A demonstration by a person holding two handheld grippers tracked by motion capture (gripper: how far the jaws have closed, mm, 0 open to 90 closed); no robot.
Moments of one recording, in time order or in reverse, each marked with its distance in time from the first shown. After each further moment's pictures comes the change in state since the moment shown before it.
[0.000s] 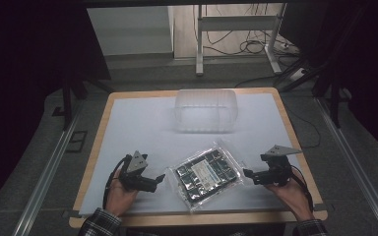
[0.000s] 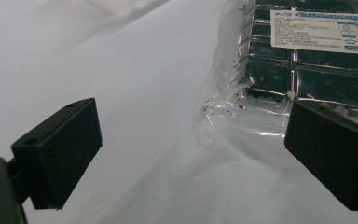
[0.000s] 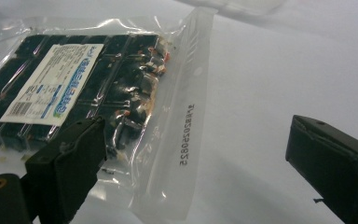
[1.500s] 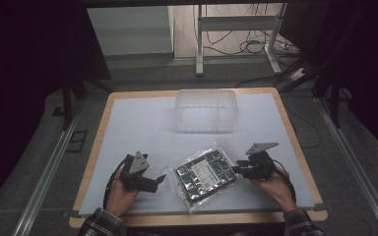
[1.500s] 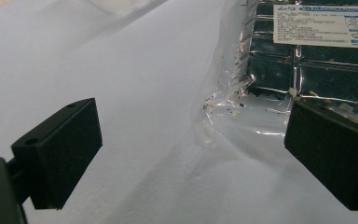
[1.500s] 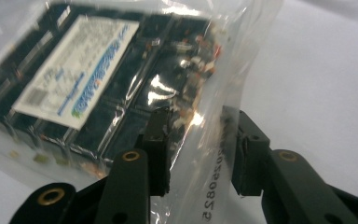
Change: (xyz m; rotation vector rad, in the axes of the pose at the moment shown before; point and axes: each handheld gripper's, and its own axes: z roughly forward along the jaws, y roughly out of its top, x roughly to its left) left arm -0.004 0.001 0.001 0.009 0.023 0.027; right arm 0.016 0.015 0.040 0.148 0.117 -0.115
